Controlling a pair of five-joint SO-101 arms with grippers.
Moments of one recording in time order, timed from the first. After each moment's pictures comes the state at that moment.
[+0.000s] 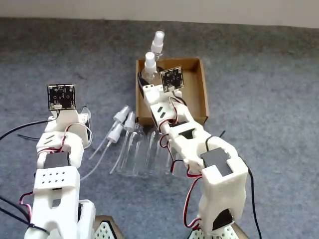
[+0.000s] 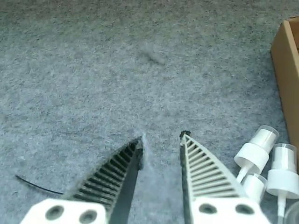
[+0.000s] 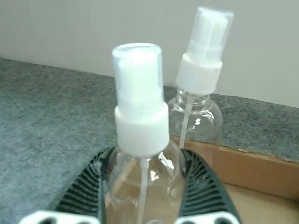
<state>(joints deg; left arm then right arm) -14.3 -51.6 71.3 23.8 0.8 -25.5 20.4 34.3 -40.0 -0.6</state>
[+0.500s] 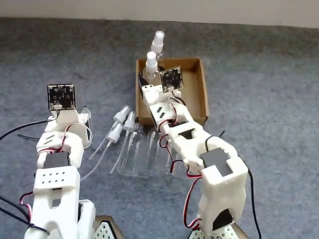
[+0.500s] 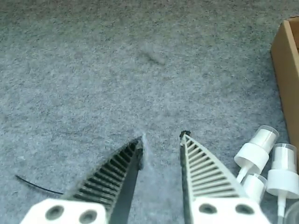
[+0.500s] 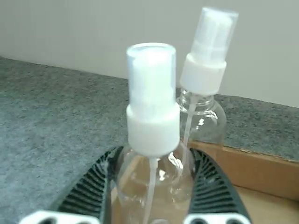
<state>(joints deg) -14.3 -51.6 71.3 23.7 0.8 -25.6 20.4 34.3 -40.0 -0.6</state>
